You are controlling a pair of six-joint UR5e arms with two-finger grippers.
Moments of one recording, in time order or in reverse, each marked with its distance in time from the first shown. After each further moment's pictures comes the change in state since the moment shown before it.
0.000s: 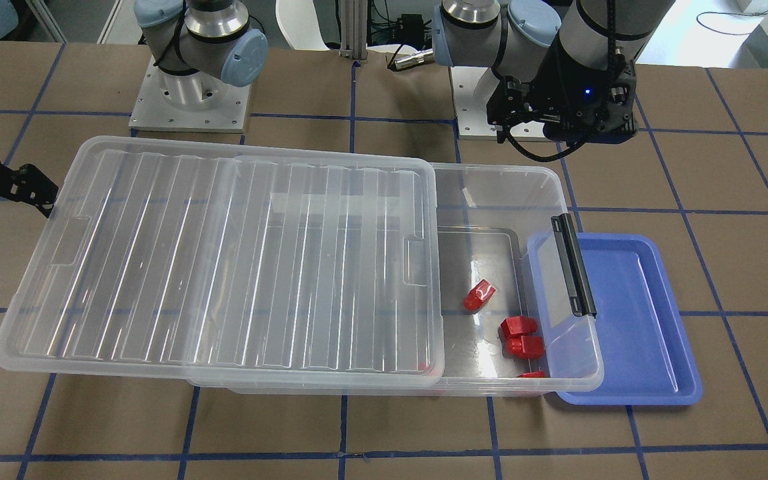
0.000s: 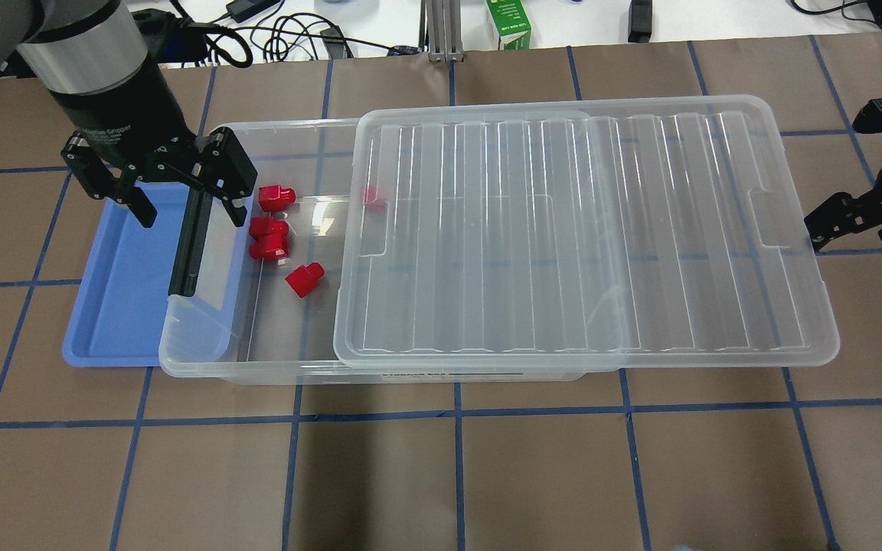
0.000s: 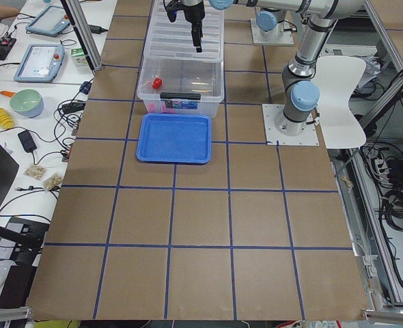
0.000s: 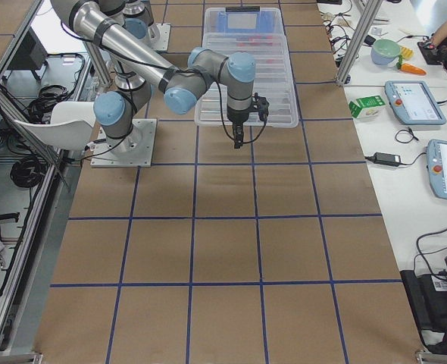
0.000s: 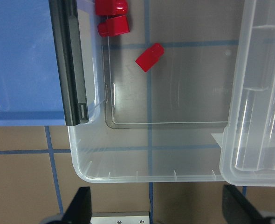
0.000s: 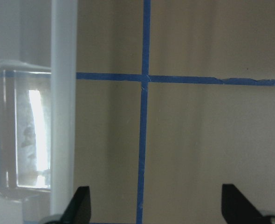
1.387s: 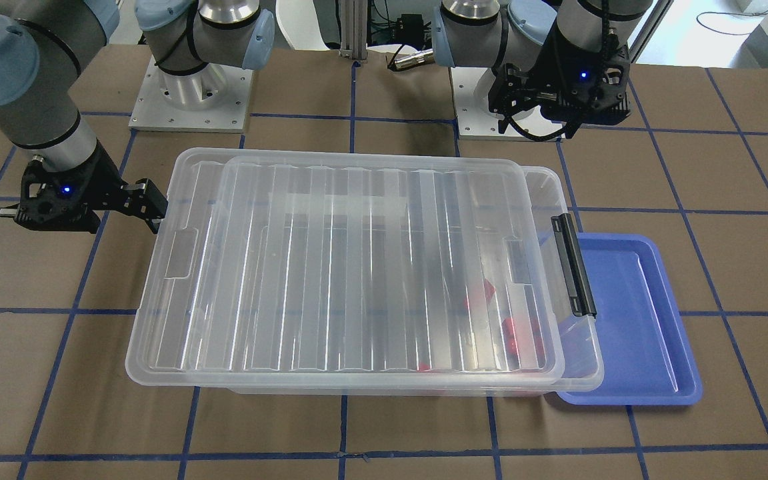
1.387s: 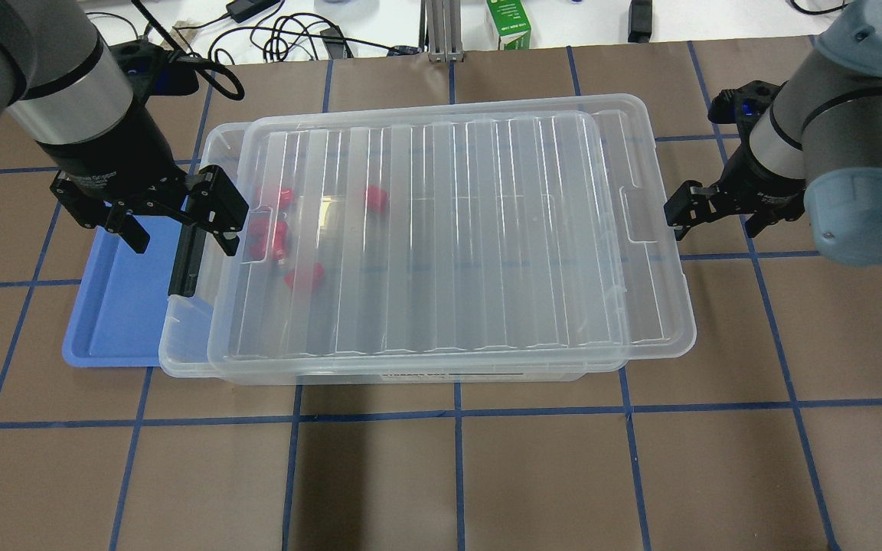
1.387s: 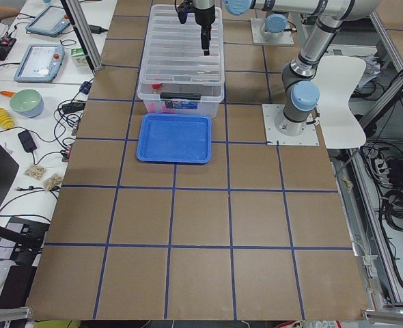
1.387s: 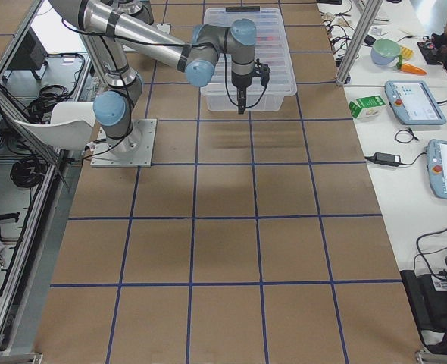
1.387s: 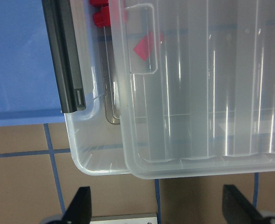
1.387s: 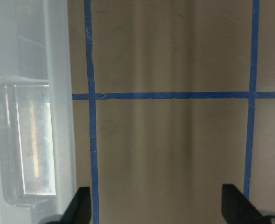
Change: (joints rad) left arm 0.019 0.089 -0.116 0.080 0.002 0.050; right arm 0.323 0.007 0.001 -0.030 0.017 0.358
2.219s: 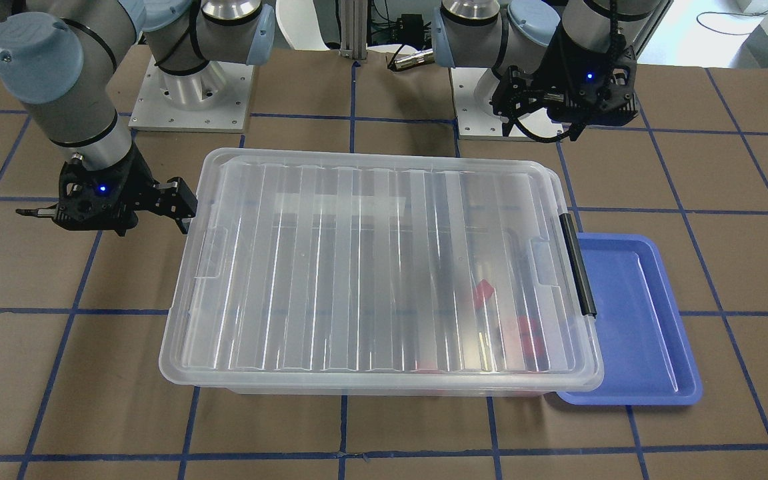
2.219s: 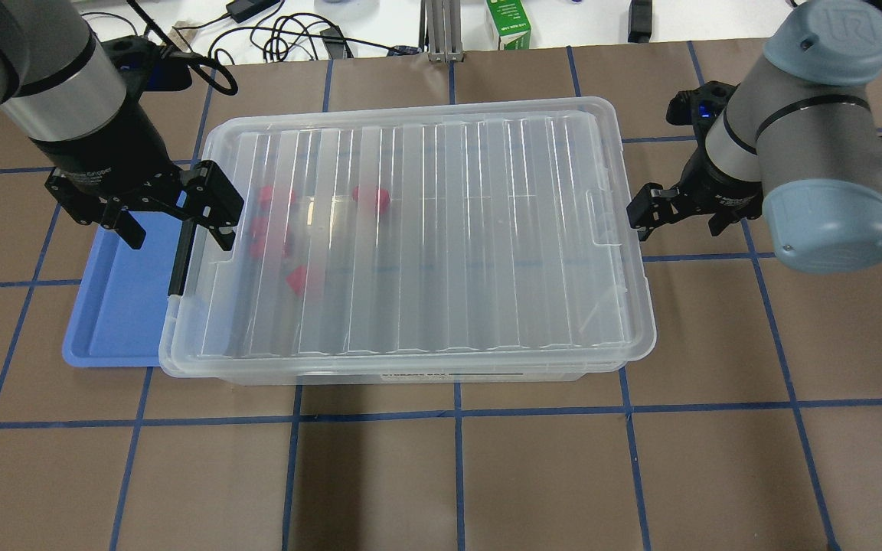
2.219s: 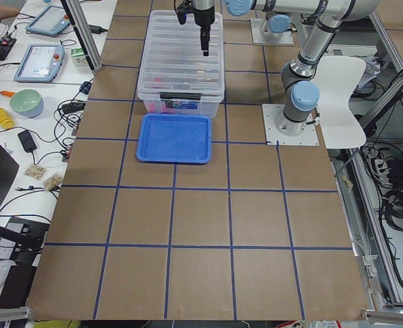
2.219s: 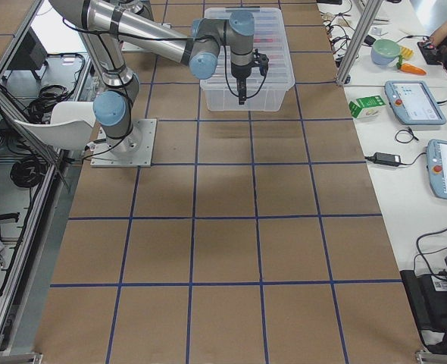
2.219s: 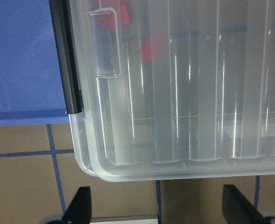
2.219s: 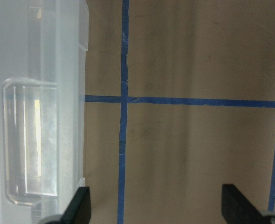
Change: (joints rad) left arm 0.009 0.000 0.000 0.020 -0.001 -0.001; right arm 0.077 0.006 -0.010 -0.023 0.006 0.035
